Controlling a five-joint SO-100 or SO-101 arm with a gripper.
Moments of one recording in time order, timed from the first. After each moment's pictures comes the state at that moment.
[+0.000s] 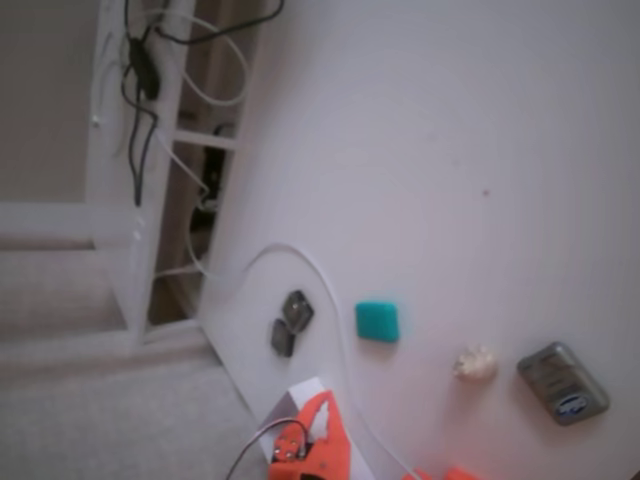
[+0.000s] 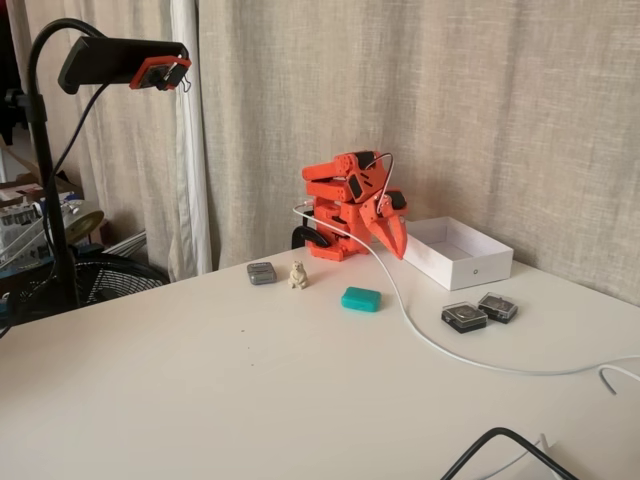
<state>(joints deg) 1.3 189.0 170.9 69.4 -15.5</state>
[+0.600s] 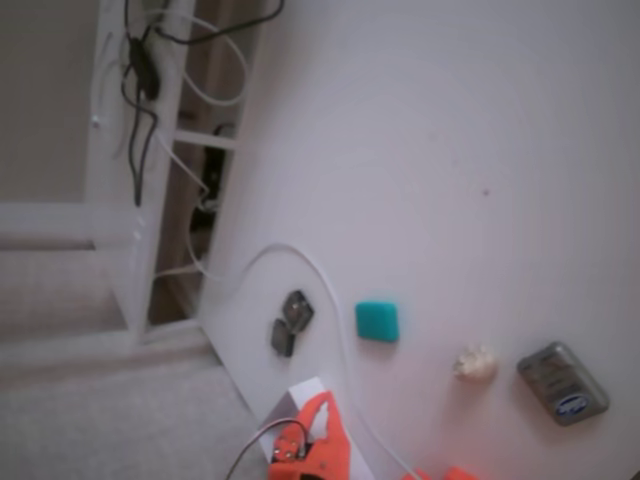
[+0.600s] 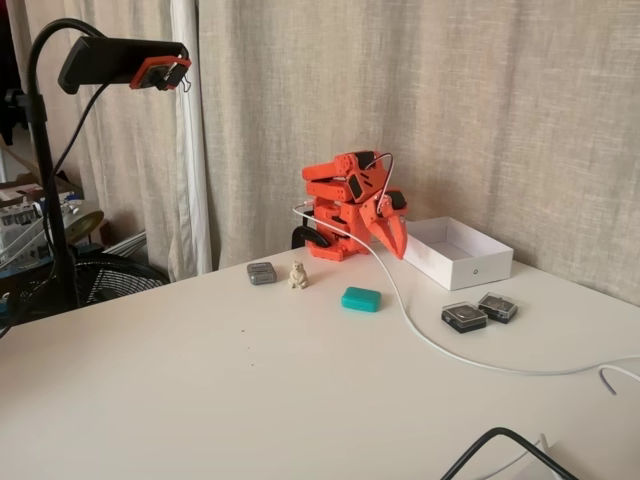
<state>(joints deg) 0.8 189.0 170.9 69.4 -15.5</state>
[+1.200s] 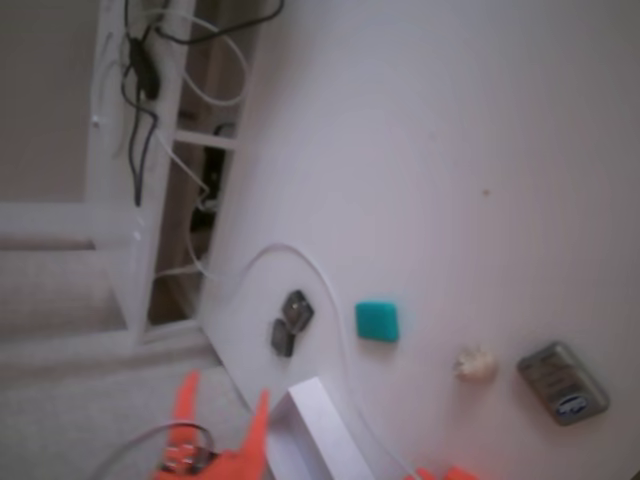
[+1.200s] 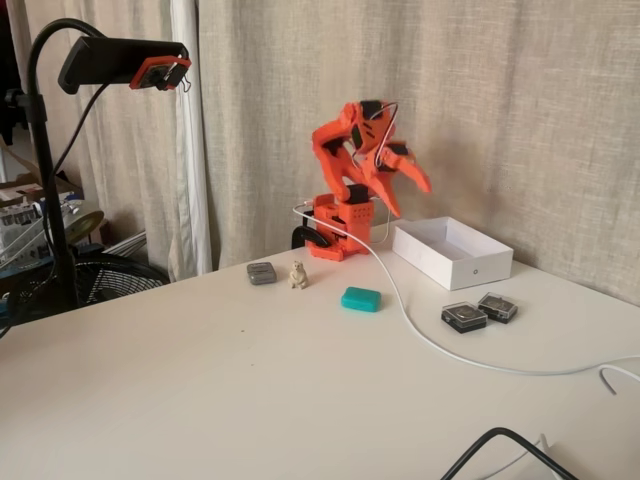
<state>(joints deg) 9.9 141.9 115.5 83.3 -11.8</state>
